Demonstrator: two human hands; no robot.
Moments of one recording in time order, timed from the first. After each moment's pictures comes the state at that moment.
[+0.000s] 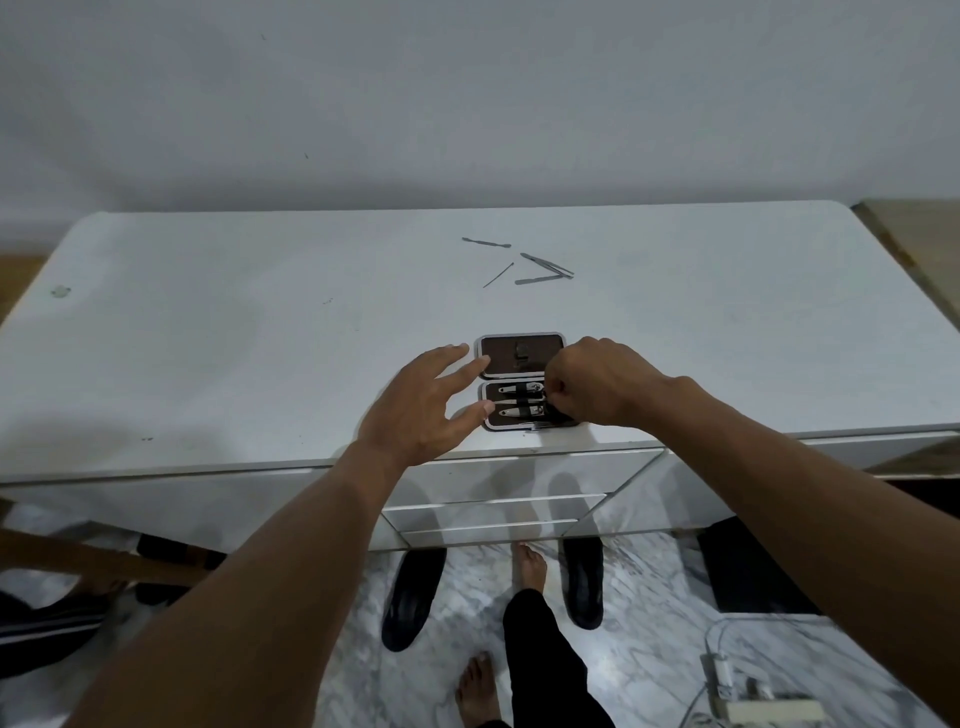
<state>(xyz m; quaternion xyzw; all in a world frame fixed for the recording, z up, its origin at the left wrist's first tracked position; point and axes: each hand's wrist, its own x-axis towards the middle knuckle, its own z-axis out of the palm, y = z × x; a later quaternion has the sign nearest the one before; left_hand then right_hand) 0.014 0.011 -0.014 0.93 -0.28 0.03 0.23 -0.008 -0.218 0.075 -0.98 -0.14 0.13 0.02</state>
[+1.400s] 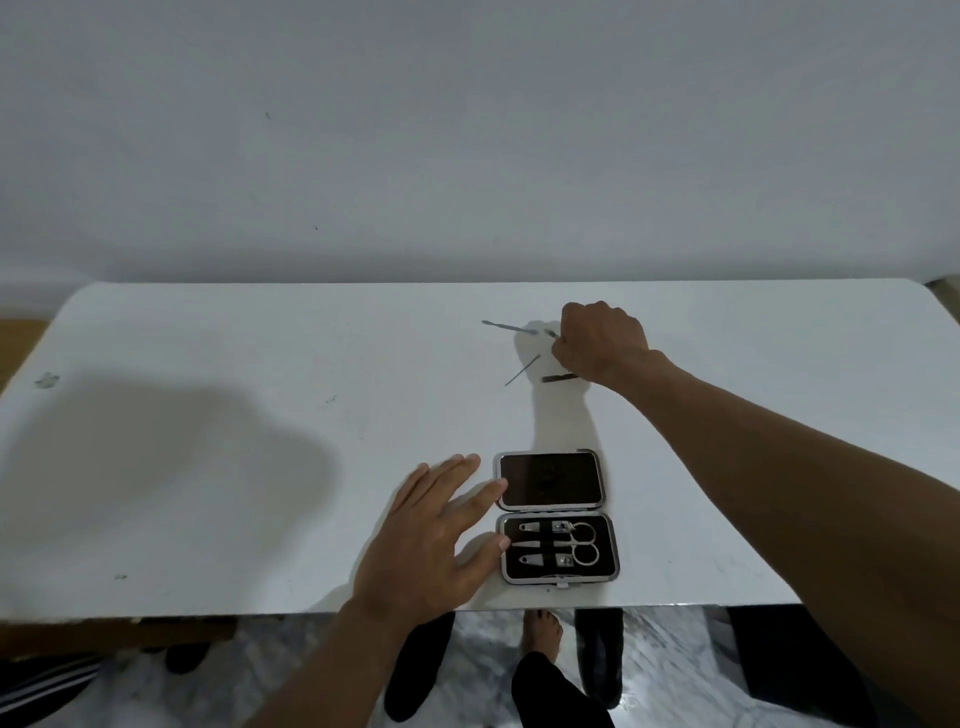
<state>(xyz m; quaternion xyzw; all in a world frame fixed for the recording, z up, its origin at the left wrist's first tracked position) 0.020 0.008 -0.011 0.93 -0.26 0.05 0.26 0.183 -0.226 0.071 -1.00 0.03 0.08 0.05</state>
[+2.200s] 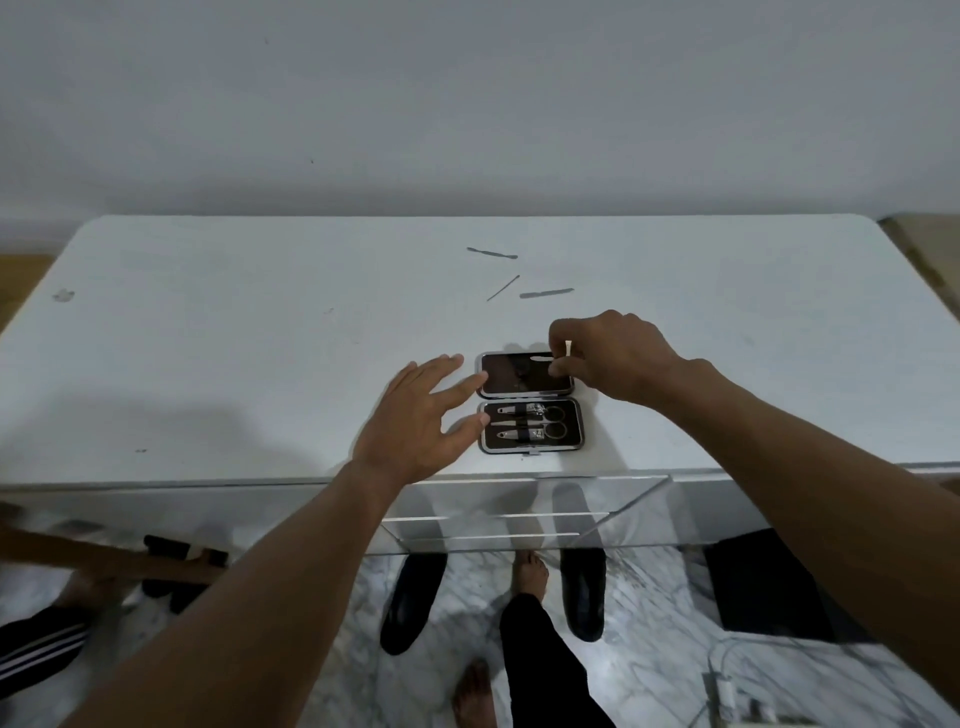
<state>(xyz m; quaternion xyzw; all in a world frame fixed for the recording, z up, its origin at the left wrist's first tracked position) 0.016 0.007 -0.013 0.94 -0.26 0.05 0.23 0.035 -0.241 0.085 -0.98 -0.07 0.12 0.11</state>
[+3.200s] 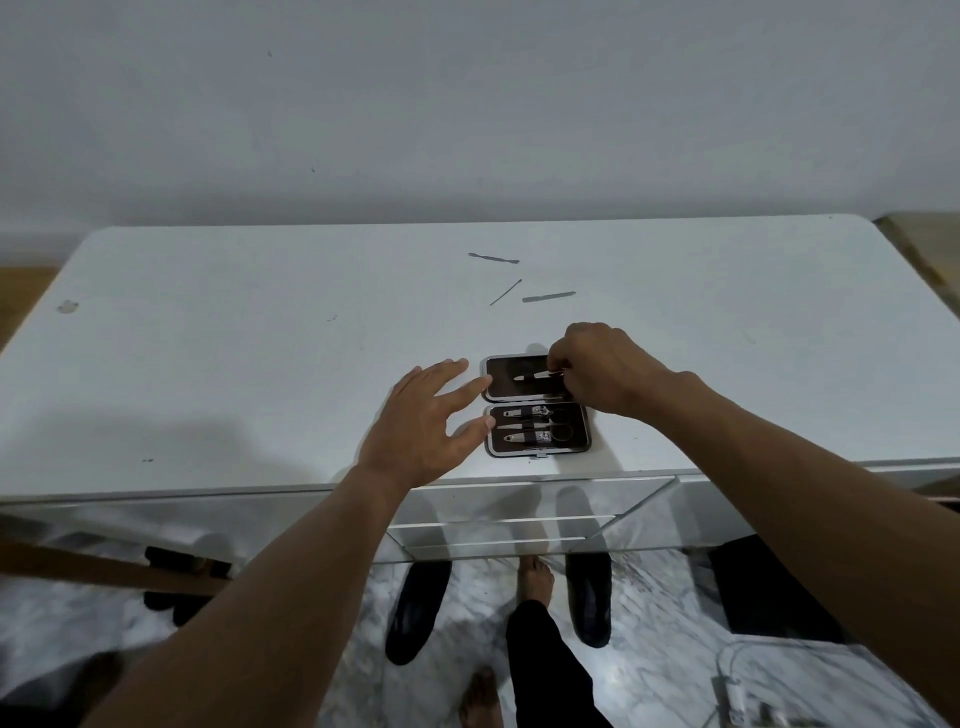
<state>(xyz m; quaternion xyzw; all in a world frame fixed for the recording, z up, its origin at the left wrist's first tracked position) 0.019 0.010 -0.017 0.94 -0.26 0.06 0.23 0.031 -0.227 0.072 -0.99 -0.12 0.09 0.07</state>
